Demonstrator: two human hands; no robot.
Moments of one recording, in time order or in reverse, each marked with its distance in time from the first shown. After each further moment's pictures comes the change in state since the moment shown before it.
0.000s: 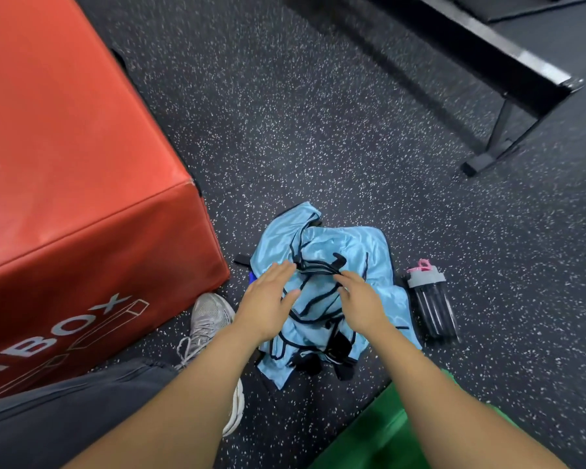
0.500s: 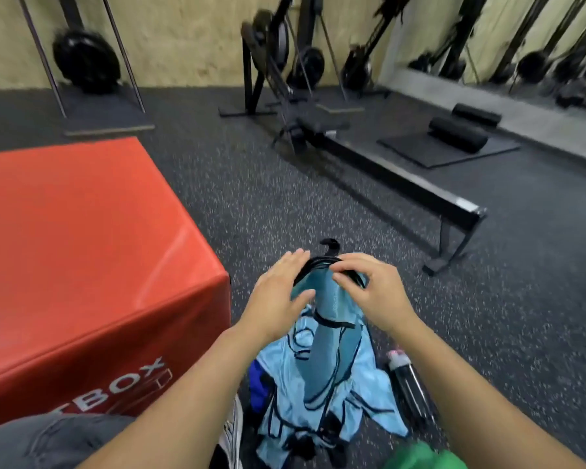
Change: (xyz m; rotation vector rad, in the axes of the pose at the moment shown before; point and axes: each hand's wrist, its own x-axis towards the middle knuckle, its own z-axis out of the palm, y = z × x) left_hand -0.055 0.145 -0.162 0.008 0.415 0.388; right_hand -0.105 -0.150 -0.236 0.208 0.541 -0.595
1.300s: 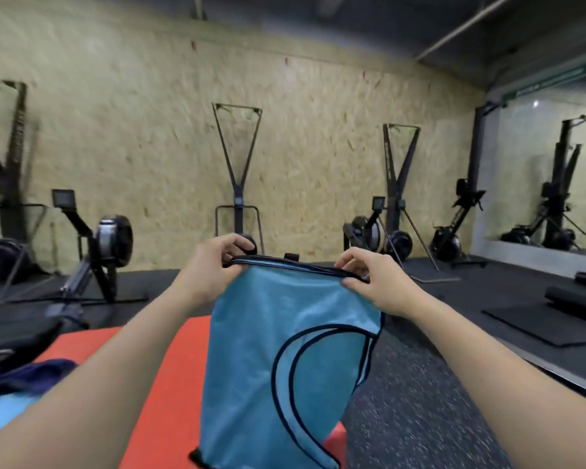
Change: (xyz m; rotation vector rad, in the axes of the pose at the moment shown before) left_hand -0.127 0.143 -0.458 0.194 0.575 0.001; right_hand 0.135 -0.329 -0.102 0.019 -0.139 -0.415
